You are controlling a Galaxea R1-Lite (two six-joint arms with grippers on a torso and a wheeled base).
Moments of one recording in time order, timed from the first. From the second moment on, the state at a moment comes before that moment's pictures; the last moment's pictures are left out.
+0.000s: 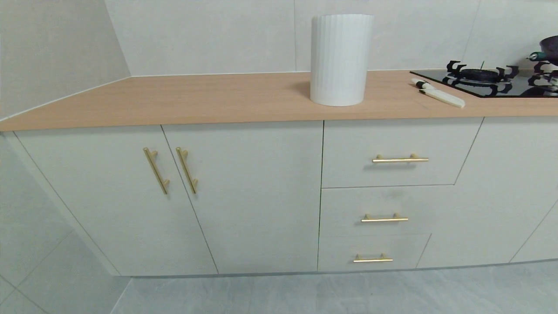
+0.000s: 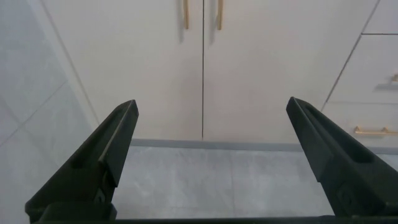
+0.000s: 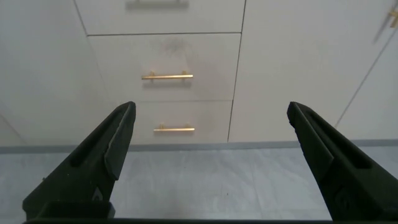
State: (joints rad) left arm 0.00 0.00 0.00 0.00 0.06 -0.01; right arm 0.00 0.00 0.00 0.00 -0.01 0.00
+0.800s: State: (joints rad) left arm 0.00 0.00 0.00 0.00 0.06 -0.01; right arm 0.00 0.00 0.00 0.00 -0.01 0.00
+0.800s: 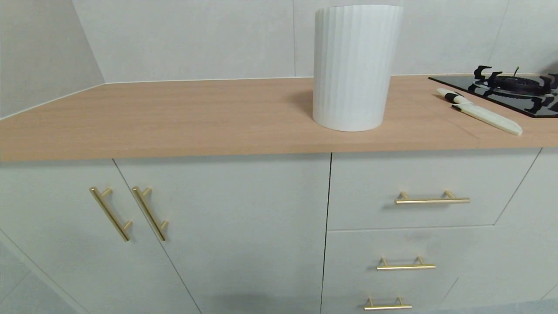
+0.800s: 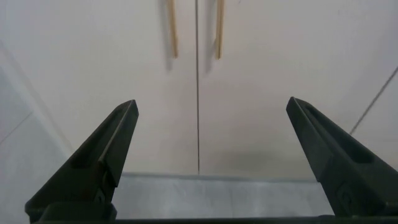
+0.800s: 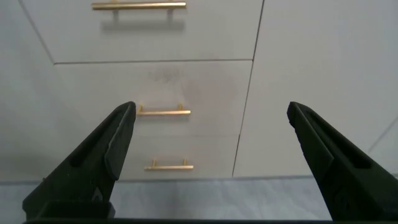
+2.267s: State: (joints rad) left arm 0.00 0.00 0.00 0.00 0.06 -0.01; right arm 0.00 0.00 0.00 0.00 -0.01 0.00
